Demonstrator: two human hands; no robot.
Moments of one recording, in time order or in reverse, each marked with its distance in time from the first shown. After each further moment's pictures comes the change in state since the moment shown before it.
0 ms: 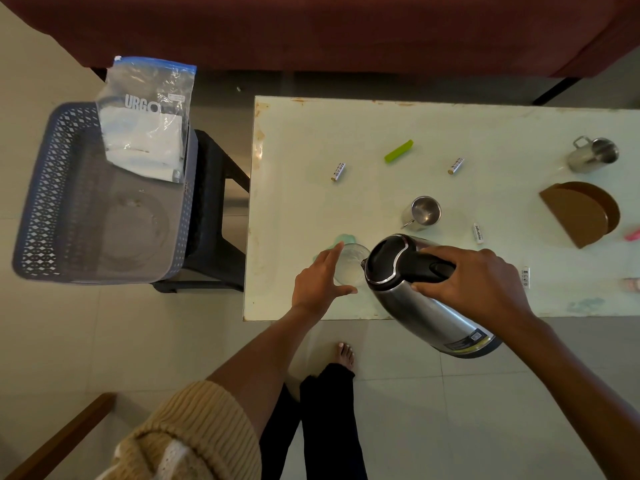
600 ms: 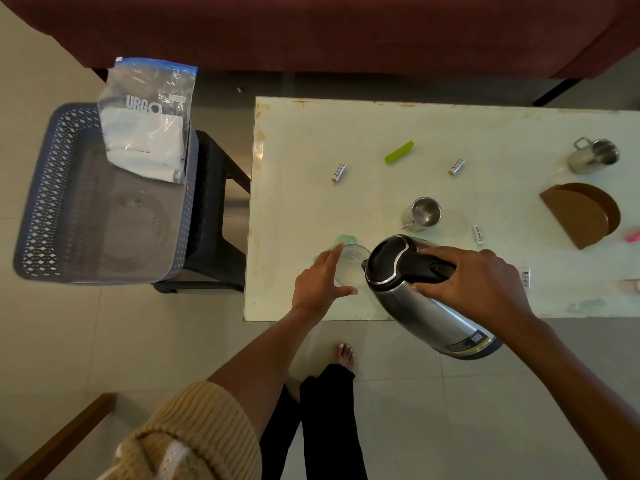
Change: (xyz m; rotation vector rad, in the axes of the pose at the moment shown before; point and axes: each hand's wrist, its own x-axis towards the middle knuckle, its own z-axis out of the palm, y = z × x) left_hand 0.000 0.000 -0.001 0.002 -0.008 -0.005; right_hand 0.001 -0.001 -0.002 -0.002 -0.008 0.003
